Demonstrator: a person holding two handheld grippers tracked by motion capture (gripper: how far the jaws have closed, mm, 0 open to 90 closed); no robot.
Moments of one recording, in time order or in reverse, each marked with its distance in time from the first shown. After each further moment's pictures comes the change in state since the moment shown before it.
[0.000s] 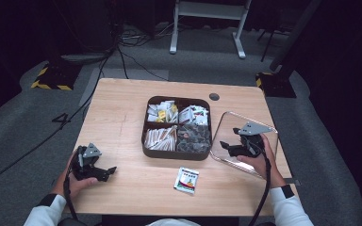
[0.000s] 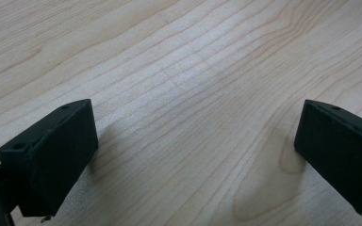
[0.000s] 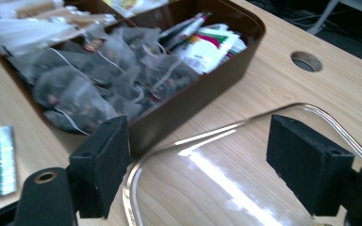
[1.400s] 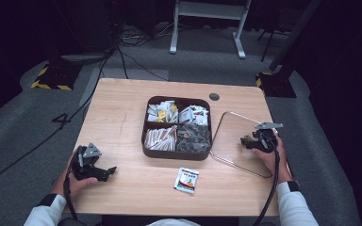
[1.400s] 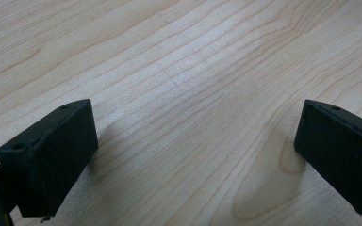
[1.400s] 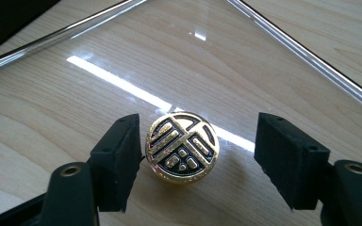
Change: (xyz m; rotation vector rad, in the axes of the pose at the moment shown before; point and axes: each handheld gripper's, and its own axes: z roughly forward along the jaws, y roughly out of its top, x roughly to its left) left arm 0.000 0.000 0.000 0.001 -0.001 0.000; right arm -0.084 -0.067 0.027 0.191 -0.164 0.230
